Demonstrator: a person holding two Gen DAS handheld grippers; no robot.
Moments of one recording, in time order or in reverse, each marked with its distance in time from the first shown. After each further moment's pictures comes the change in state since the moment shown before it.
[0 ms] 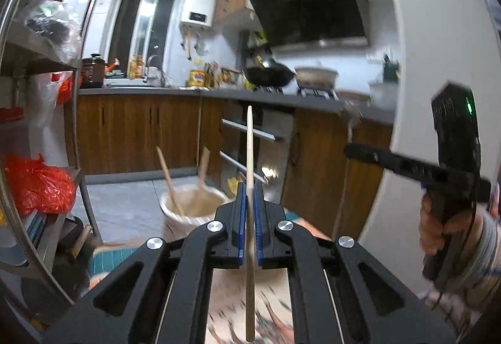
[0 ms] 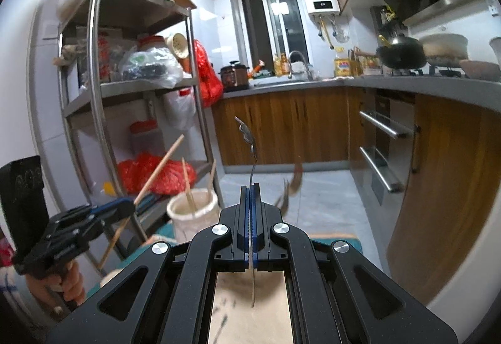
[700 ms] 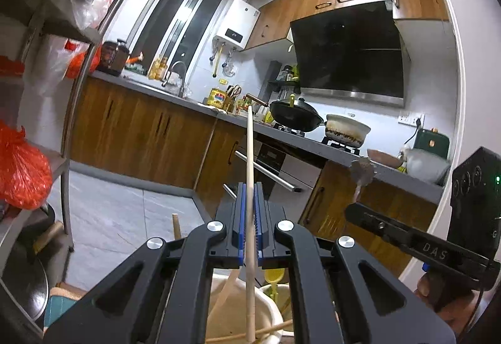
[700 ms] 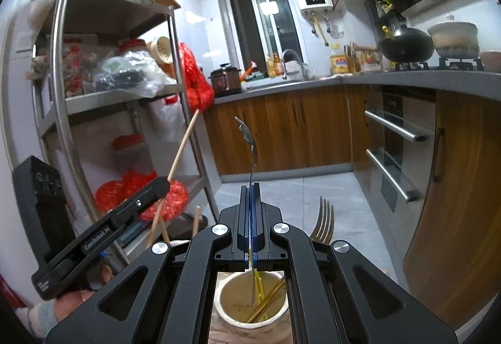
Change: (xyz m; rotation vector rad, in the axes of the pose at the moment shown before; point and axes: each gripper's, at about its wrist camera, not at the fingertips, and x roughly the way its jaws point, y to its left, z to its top) left arm 0.106 0.063 0.020 -0.219 -0.147 0.015; right arm 0.102 -0.003 0.022 0.053 -0.009 -0.027
